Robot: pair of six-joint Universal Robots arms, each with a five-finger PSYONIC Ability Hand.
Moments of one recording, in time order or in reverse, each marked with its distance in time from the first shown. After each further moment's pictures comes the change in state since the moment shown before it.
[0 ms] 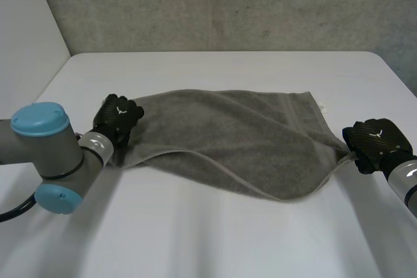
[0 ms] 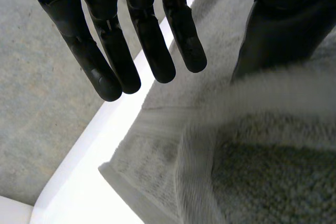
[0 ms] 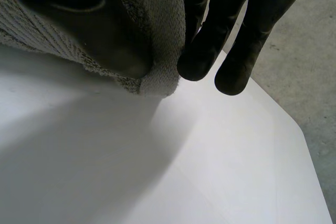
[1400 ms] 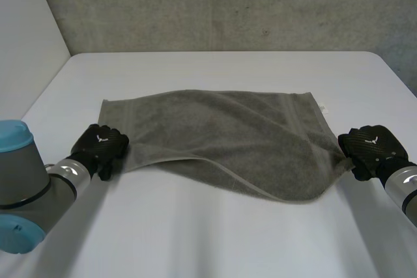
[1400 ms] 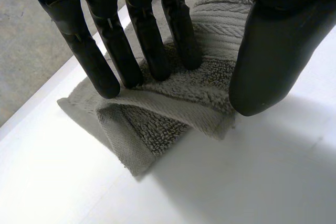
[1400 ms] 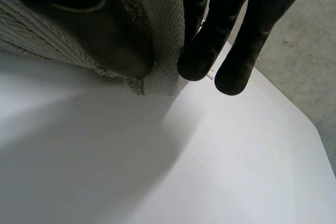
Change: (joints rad) left arm 0.103 0.195 -0.295 -0.095 0.060 -0.070; right arm 0.005 0.000 0.031 0.003 -0.012 -0.003; left_hand -0.100 -0.111 -0.111 -0.100 -0.114; right_hand 0.001 0.000 0.000 0.000 0.000
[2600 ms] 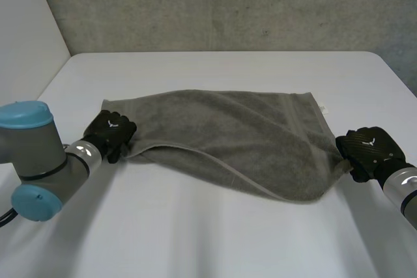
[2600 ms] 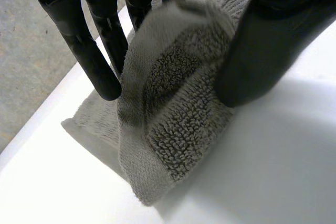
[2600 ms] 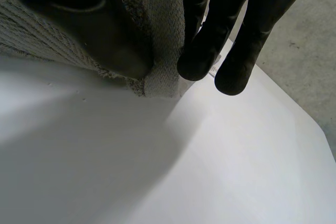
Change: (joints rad) left arm -0.037 -0.160 0.262 -0.081 -0.011 0.068; right arm 0.000 0.014 0.000 0.000 -0.016 -0.013; left_hand 0.251 0.263 0.266 0.256 0.261; right_hand 0.000 0.000 0.000 0.000 0.000
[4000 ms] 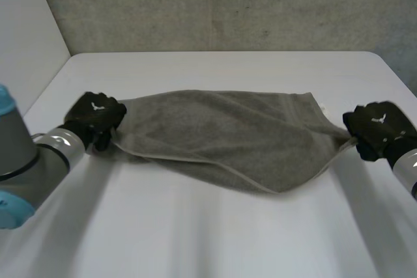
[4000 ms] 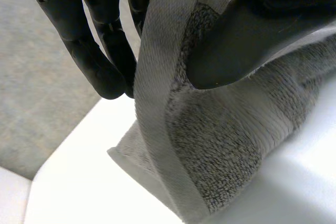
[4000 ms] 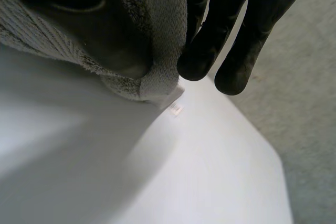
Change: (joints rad) left arm 0.011 0.301 -0.144 -0.047 0.004 -0.095; right arm 0.019 -0.146 -0.057 0.066 0.012 0.013; left_hand 0.300 0.366 0.407 0.379 0.359; right_hand 0.000 0.002 0.000 0.000 -0.001
